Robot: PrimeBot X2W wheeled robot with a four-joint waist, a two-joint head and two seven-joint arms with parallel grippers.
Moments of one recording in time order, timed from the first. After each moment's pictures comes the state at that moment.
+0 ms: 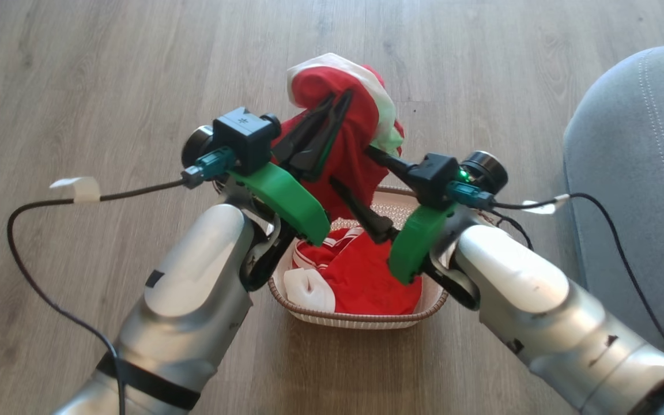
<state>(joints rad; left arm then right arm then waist) -0.69 0.04 -0.58 0.45 -0.50 -0.13 -0.25 -0.75 -0.15 0.86 0.65 0.49 0.13 -0.26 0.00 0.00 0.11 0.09</state>
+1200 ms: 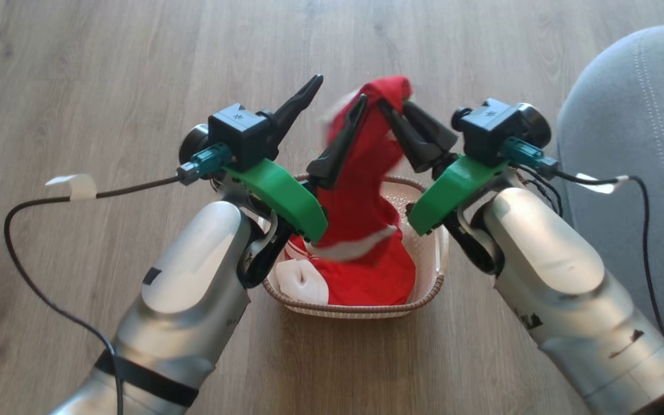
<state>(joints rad) -0.69 0.04 -0.58 0.46 -0.52 -0.13 -0.25 -0.73 -0.13 0.60 0.52 0.39 0.13 -0.26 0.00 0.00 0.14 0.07</state>
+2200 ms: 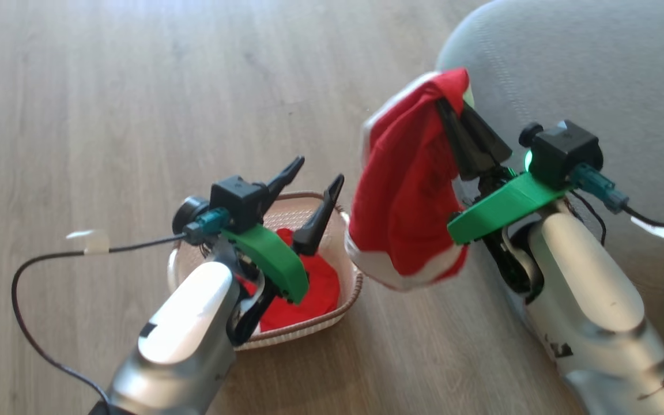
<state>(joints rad) -0.55 0.09 -0.61 0.51 -0.49 -0.13 -0.25 -0.55 -0.14 0.38 0.32 0.35 0.13 -0.26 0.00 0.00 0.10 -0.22</state>
